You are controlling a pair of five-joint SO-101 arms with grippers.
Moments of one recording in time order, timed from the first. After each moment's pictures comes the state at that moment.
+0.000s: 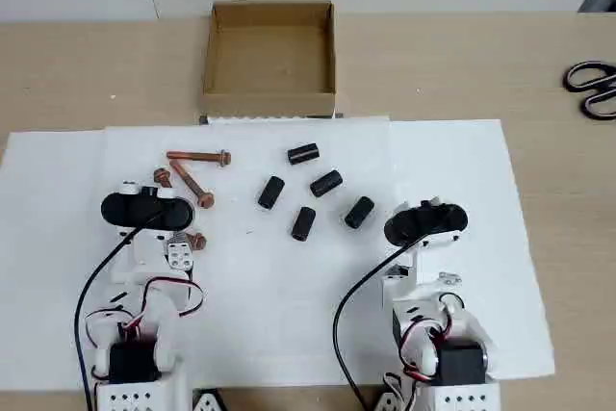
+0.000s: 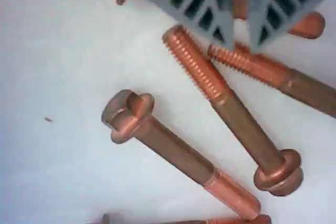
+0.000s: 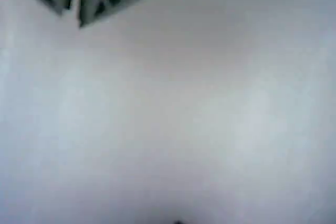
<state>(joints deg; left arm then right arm) -8.0 -103.4 96.6 52.5 -5.5 -6.6 -103.3 91.3 71.4 -0.5</state>
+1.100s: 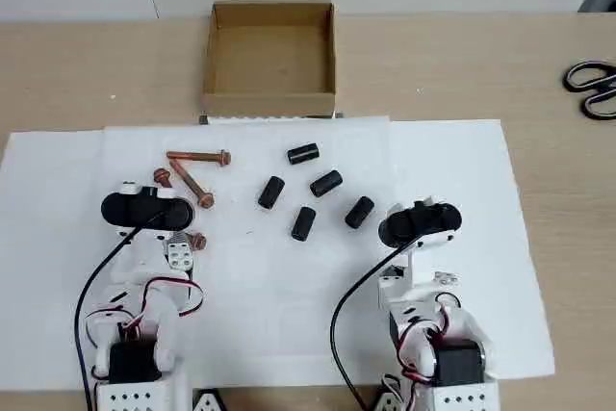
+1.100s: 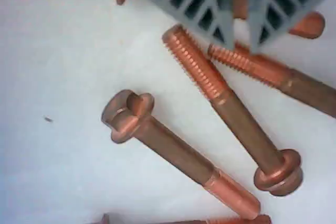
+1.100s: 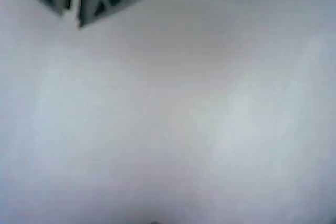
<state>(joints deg) -8.0 -103.4 96.6 52.5 -5.5 -8.5 -103.3 91.3 71.4 -0.5</state>
